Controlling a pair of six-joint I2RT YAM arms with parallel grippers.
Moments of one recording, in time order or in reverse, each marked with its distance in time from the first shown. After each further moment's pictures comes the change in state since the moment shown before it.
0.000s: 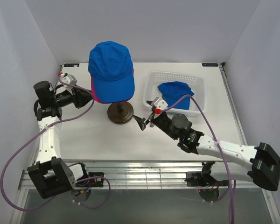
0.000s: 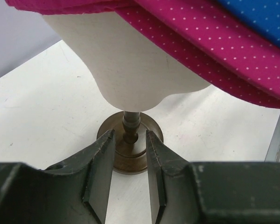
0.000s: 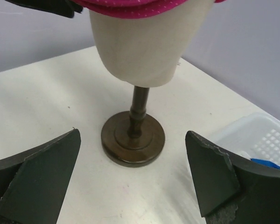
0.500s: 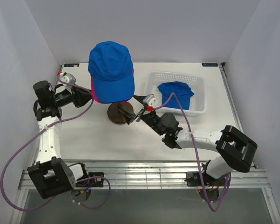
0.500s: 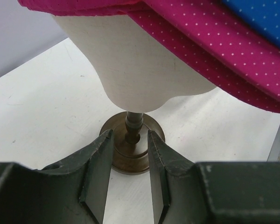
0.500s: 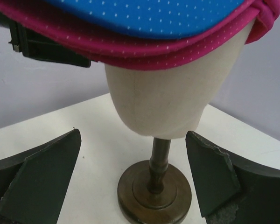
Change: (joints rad) left arm 0.004 0.000 -0.003 0.029 -0.021 -0.043; right arm -0.007 0.371 0.043 0.535 -0.080 0.080
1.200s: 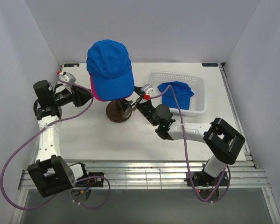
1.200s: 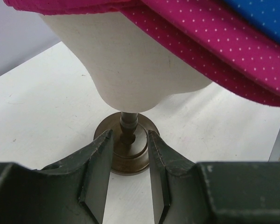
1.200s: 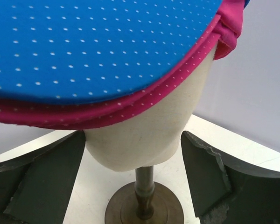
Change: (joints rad) left arm 0.005 0.015 0.000 0.020 0.001 -0.013; right arm -0.068 0.179 0.173 0.083 0.044 0.040
